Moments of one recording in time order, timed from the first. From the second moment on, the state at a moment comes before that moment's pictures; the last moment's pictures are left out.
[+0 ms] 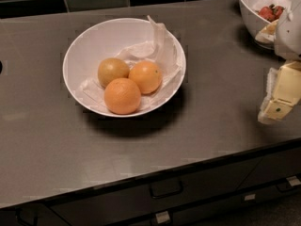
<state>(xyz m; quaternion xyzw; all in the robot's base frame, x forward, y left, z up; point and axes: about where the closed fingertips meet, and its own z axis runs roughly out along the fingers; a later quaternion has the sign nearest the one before) 0.438 -0.217 0.976 -0.60 0.78 -0.03 0.16</state>
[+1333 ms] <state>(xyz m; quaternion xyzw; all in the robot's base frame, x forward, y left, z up) 0.515 -0.103 1.019 -0.71 0.68 -0.05 0.20</state>
